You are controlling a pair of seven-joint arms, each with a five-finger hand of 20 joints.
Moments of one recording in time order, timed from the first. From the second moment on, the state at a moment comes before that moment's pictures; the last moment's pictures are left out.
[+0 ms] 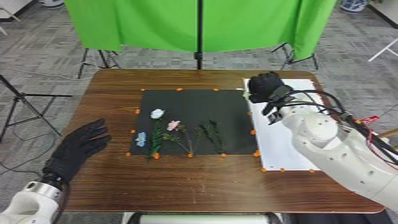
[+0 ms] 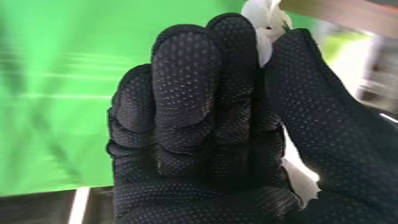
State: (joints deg) left arm 128.4 -57.2 -105.9 -116.2 46.1 -4.1 -0.9; right arm -55.9 -41.5 34.9 -90.0 -131.8 12.1 9.1
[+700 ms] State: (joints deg) left arm 128.2 -57.3 -105.6 -116.0 46.1 -4.9 -1.2; right arm -54.2 -54.8 26.4 -92.8 -136.8 5.1 4.6
